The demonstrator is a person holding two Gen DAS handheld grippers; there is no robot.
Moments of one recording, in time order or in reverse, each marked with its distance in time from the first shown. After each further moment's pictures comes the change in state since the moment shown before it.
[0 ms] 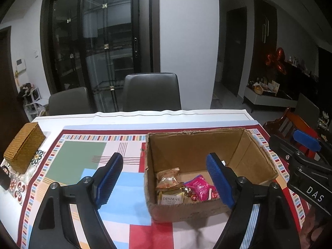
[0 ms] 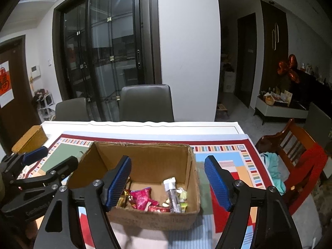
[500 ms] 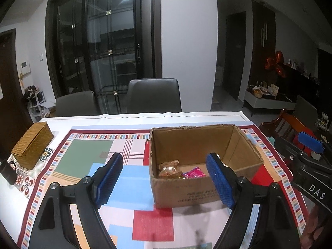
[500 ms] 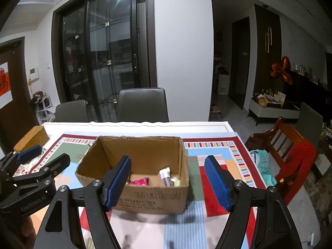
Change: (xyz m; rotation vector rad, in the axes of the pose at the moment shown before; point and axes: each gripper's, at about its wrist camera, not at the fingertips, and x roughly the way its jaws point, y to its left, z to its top) left arm -0.052 -0.002 -0.019 0.005 -0.037 0.010; right arm -0.055 -0.001 -0.018 0.007 -0.025 -0.035
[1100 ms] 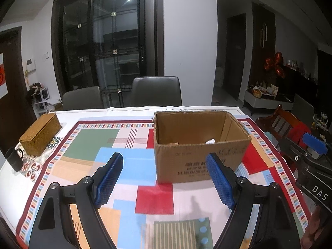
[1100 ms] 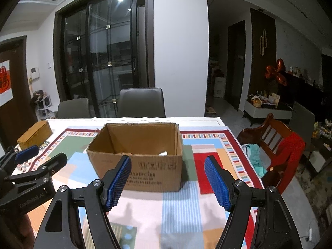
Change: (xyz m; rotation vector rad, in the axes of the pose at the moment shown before) left arm -0.057 0.001 -0.045 -0.016 -0.007 0.012; right arm -0.066 0.002 -0.044 -0.007 -0.021 -0.026
